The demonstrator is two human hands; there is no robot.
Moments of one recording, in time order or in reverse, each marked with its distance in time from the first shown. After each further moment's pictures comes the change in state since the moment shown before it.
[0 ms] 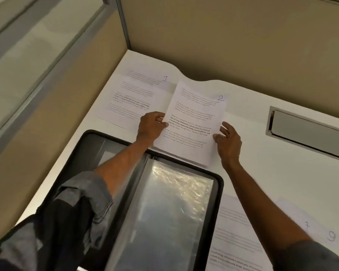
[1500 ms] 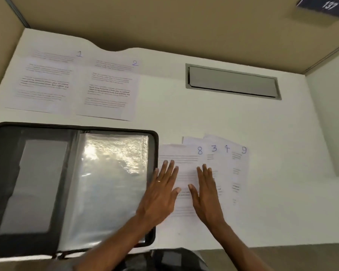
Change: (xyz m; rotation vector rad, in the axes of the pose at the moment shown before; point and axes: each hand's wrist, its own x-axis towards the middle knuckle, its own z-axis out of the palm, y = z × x) left_hand -0.343 -0.050 0.163 0.547 -0.463 0.739; right_hand -0.269 0.193 -0.184 -0.697 -0.017 -0.146
